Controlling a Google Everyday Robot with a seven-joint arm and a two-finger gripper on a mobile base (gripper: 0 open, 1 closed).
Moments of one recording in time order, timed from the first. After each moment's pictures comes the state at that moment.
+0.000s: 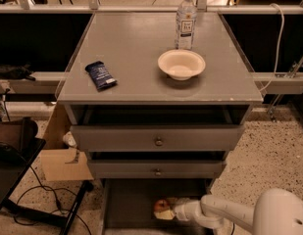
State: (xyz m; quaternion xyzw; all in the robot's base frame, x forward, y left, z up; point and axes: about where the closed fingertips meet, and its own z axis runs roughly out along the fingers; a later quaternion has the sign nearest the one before) arm 0.502 -0.063 0.173 -0.33 0.83 0.33 0.31
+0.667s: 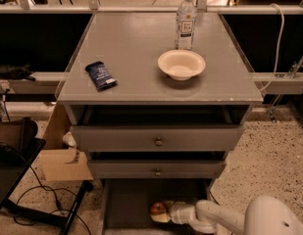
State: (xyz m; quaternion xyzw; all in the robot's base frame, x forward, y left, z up) arm 0.504 -0.048 0.126 -0.33 0.83 0.33 0.32
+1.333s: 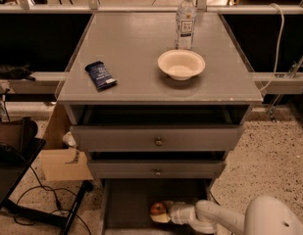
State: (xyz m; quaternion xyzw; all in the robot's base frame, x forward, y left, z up) arm 0.503 -0.047 0.125 -0.33 0.83 0.33 0.32
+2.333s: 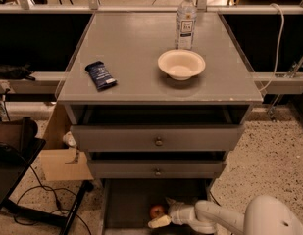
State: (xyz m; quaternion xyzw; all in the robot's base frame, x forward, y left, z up) arm 0.503 -0.047 0.125 -0.33 0.83 0.33 0.32
